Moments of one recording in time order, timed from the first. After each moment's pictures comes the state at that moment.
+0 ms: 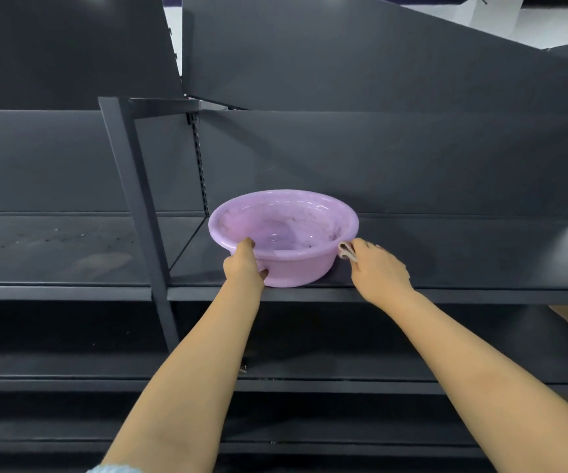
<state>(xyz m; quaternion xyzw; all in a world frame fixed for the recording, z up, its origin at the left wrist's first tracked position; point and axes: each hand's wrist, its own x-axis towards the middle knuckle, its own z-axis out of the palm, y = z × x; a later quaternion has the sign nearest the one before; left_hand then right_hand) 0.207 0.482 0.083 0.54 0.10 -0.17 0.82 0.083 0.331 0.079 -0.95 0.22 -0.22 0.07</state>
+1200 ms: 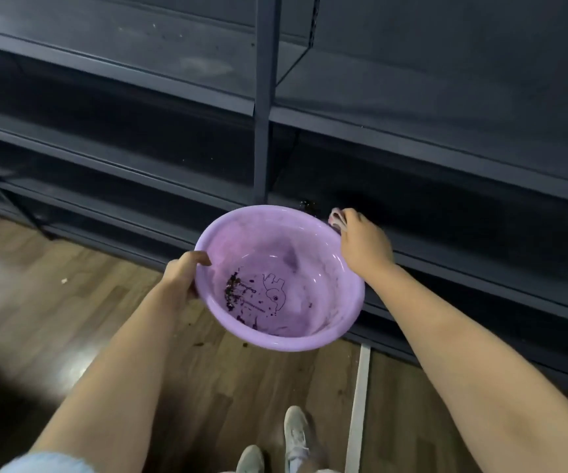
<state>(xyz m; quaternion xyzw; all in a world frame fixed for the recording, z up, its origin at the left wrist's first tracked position) 0.141 0.764 -0.152 0.72 0.26 -0.19 0.62 0.093 0.483 -0.106 -0.98 0.13 -0.07 0.12</state>
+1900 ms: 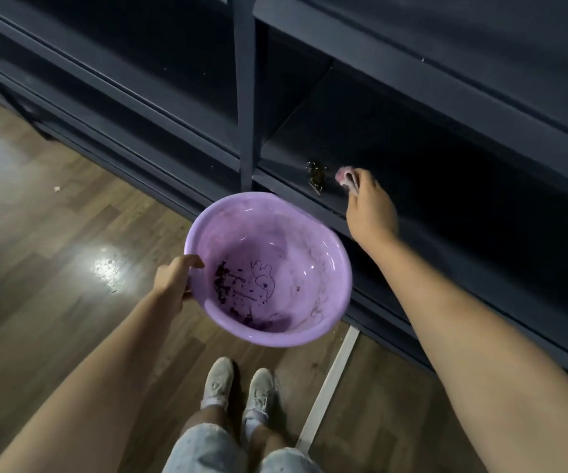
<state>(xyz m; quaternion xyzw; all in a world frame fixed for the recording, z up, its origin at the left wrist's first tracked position) 0.170 0.675 -0.271 0.63 0.44 -0.18 0.61 0.224 0.394 -0.196 -0.97 0.08 -0.03 0.23</state>
